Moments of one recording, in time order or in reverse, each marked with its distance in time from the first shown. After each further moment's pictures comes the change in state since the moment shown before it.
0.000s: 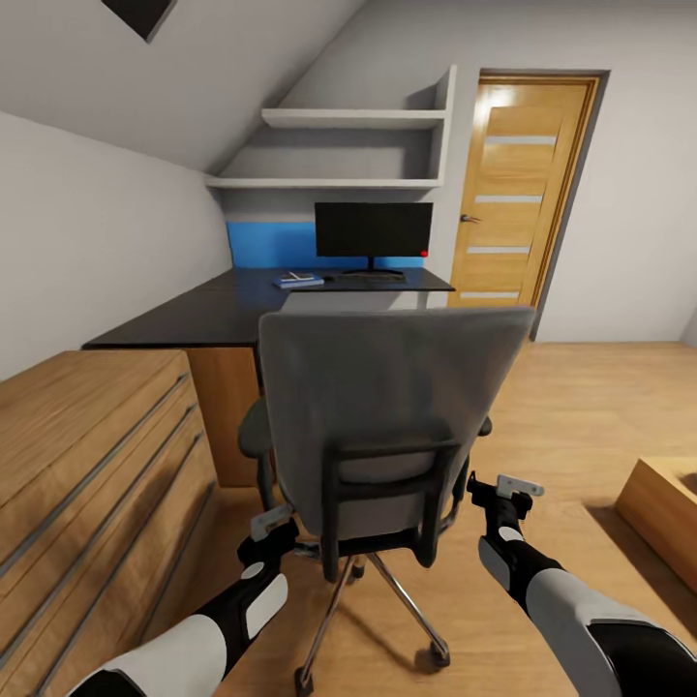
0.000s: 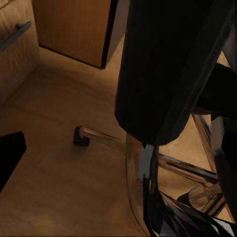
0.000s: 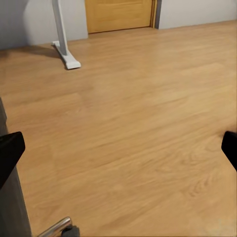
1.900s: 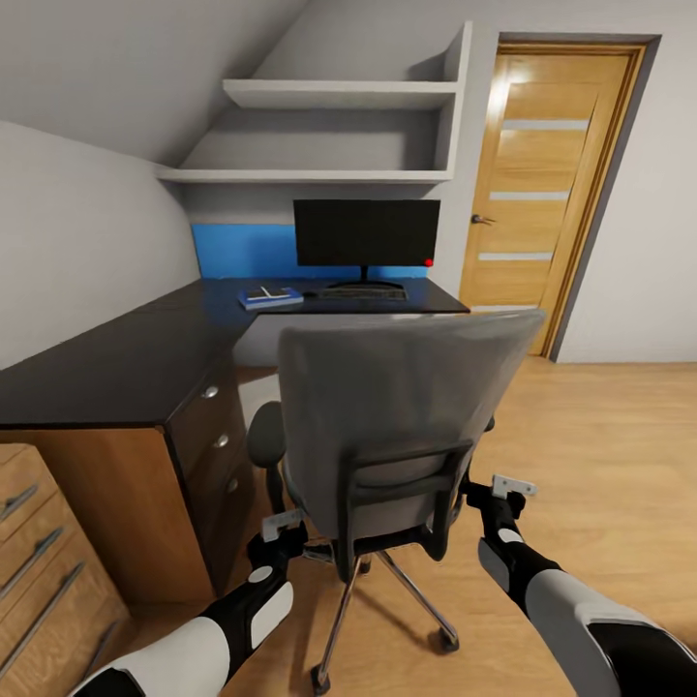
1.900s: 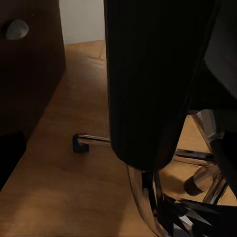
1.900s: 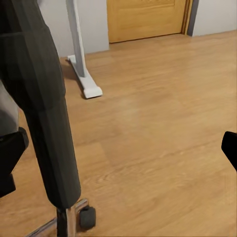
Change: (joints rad) left arm 0.000 -0.004 -0.135 0.007 0.005 0.011 -0.005; right arm 0.000 0.005 -0.027 0.011 0.010 -0.007 0.076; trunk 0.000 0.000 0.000
